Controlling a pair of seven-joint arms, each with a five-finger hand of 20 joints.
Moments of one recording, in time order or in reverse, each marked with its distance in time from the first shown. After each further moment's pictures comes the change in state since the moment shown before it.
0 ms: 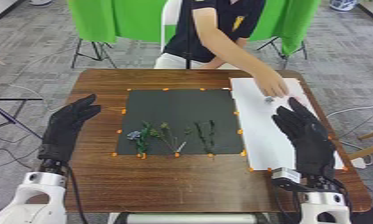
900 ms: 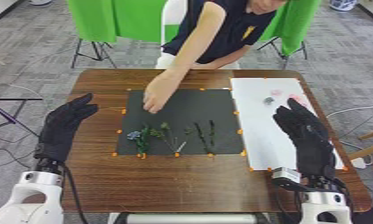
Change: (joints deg) left arm -0.2 -0.6 -1.3 0.1 -0.2 -0.8 -0.7; right arm 0.1 0.0 0.1 -0.1 -1.5 0.6 -0.6
